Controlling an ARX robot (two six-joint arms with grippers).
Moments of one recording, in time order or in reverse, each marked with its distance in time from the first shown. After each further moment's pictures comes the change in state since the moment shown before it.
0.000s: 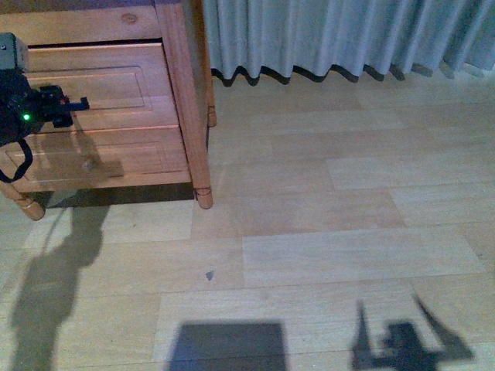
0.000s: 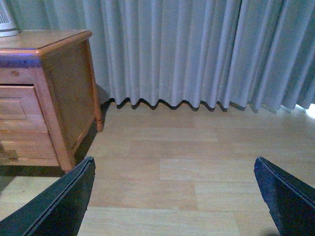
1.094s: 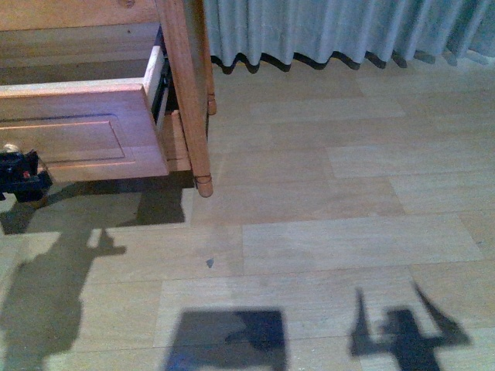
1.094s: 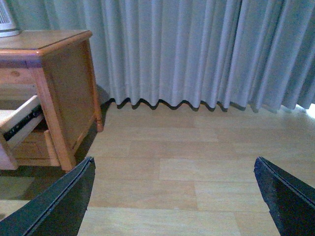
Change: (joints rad) left arm 0.041 -0.174 -0.760 0.610 0.033 0.011; right arm 0.000 0.000 0.000 0.000 0.000 0.000
